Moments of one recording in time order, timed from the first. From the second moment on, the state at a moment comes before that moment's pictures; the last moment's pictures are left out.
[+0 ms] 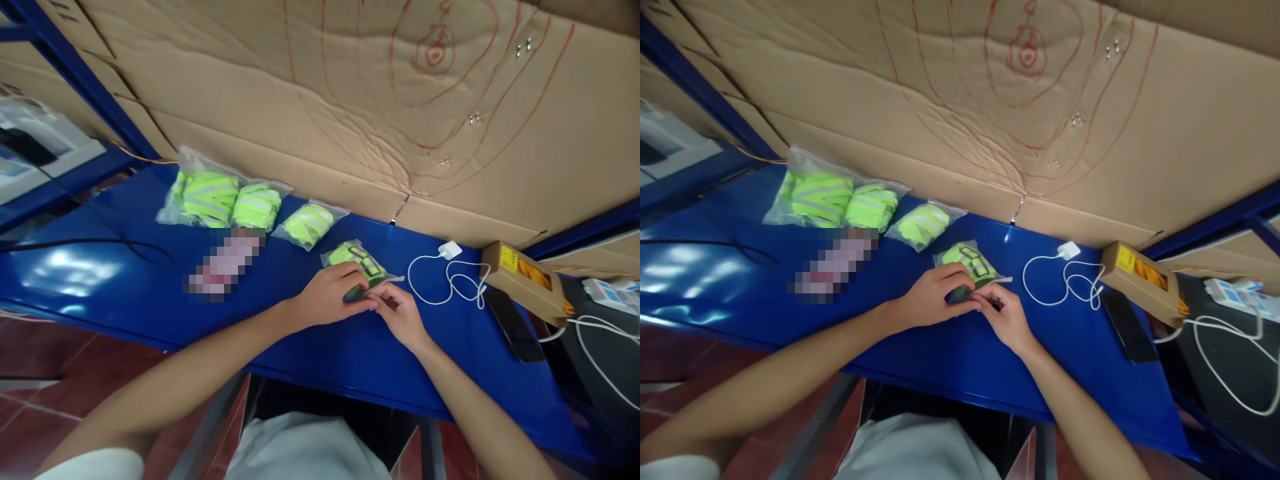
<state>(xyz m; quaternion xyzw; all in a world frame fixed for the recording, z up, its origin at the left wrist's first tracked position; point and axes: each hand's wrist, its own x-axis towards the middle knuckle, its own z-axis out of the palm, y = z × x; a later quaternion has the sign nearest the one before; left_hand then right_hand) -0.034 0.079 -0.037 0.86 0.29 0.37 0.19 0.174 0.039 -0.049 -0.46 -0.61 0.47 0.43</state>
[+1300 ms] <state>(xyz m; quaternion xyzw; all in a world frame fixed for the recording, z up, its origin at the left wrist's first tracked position) -0.054 0.107 -0.006 0.34 0.26 0.51 0.74 0.169 0.048 -0.050 -0.46 -0.49 0.61 0.43</state>
